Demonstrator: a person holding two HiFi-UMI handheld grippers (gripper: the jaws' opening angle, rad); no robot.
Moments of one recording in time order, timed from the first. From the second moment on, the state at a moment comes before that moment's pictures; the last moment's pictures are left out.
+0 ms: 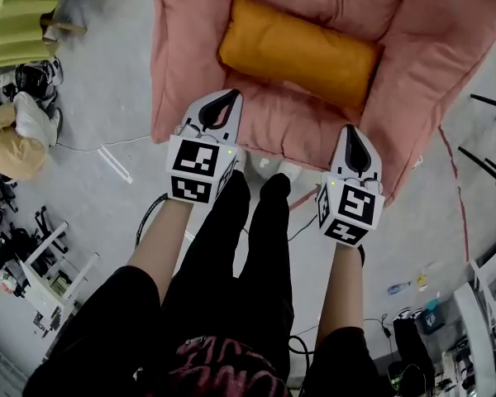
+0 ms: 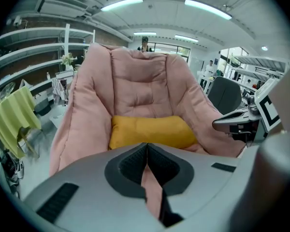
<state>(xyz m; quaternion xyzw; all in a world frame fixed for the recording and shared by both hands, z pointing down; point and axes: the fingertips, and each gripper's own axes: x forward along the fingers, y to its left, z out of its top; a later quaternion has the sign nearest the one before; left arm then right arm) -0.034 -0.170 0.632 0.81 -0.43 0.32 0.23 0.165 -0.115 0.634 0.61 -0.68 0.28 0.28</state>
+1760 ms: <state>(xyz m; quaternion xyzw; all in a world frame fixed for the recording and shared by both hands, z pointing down) -0.020 -0.224 0.693 0.80 -0.45 0.31 0.26 0.185 -0.161 0.708 0.62 -0.67 0.33 0.24</state>
